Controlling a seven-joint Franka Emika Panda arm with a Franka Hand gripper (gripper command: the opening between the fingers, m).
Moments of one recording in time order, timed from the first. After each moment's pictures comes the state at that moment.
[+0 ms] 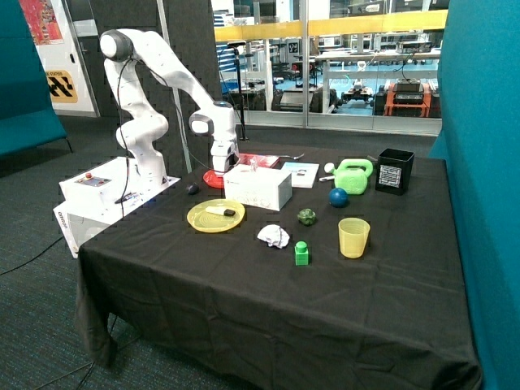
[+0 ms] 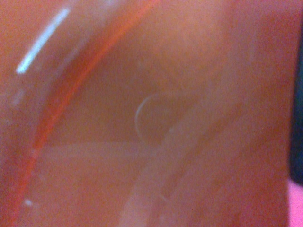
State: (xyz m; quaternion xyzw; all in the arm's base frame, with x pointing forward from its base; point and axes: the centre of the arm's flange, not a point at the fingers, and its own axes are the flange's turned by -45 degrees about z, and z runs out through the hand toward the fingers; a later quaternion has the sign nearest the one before) arm 0.374 0.050 0.274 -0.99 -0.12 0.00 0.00
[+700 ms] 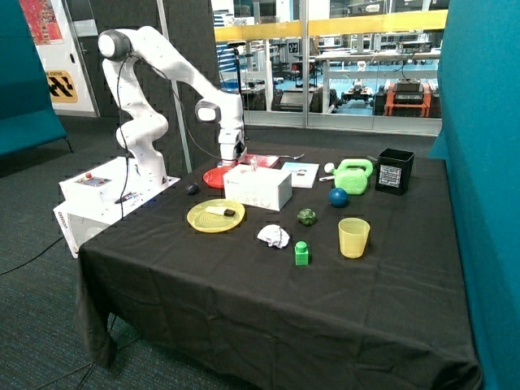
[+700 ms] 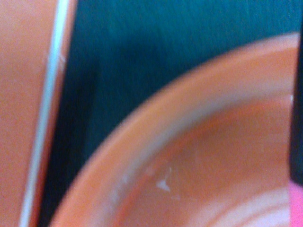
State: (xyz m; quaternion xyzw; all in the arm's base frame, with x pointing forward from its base) arm 0.404 0.068 0.321 -0.99 -0.15 0.00 0.00
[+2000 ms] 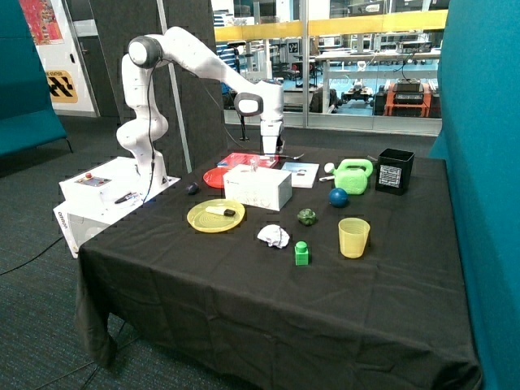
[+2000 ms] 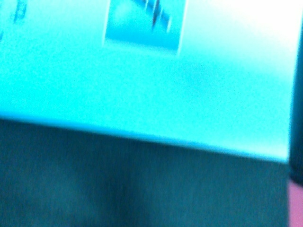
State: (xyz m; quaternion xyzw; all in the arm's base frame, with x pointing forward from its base) arm 0.549 0.118 0.345 -0.99 -0.16 0.00 0.00
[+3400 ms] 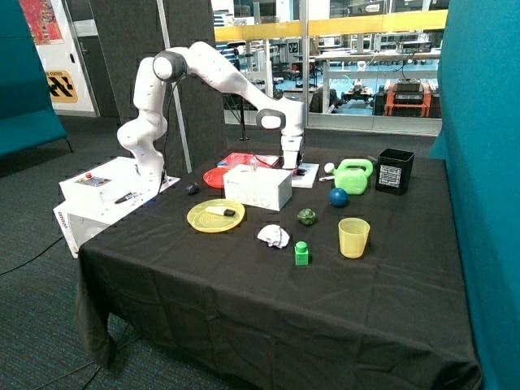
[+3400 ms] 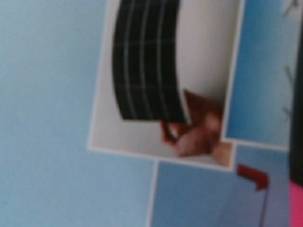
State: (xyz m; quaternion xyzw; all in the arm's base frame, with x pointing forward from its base) arm 0.607 0.153 0.284 -0.99 -0.16 0.00 0.00
